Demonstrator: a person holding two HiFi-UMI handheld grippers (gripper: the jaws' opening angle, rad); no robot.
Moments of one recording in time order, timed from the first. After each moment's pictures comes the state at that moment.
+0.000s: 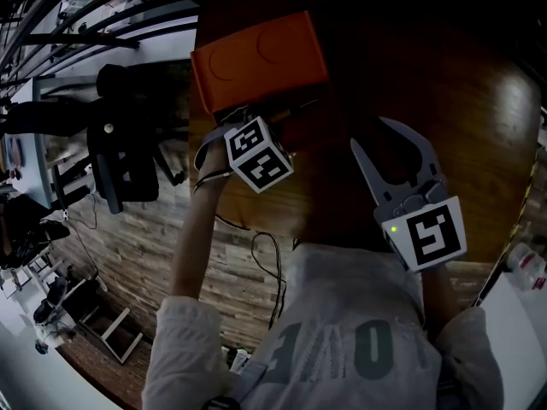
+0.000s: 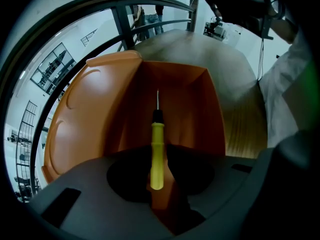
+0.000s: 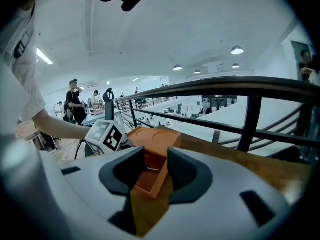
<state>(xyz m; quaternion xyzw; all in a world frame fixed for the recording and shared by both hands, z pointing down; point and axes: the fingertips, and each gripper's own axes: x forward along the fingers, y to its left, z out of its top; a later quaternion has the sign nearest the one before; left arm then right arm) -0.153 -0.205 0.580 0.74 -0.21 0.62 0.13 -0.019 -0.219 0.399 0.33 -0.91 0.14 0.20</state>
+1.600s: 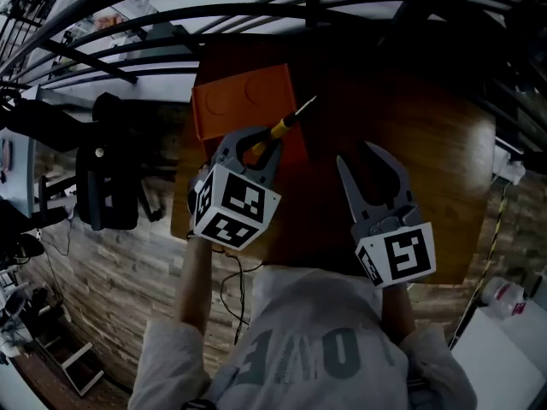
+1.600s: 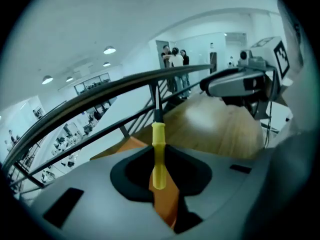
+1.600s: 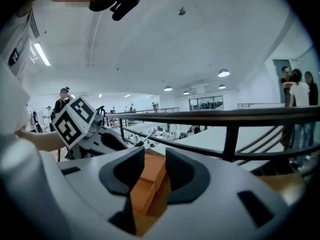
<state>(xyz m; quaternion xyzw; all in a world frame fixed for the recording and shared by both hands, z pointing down) -0.087 -0.235 0.392 0.83 -0.41 0.37 0.08 0.017 -0.221 0.321 0.41 -0.90 0.08 0.11</state>
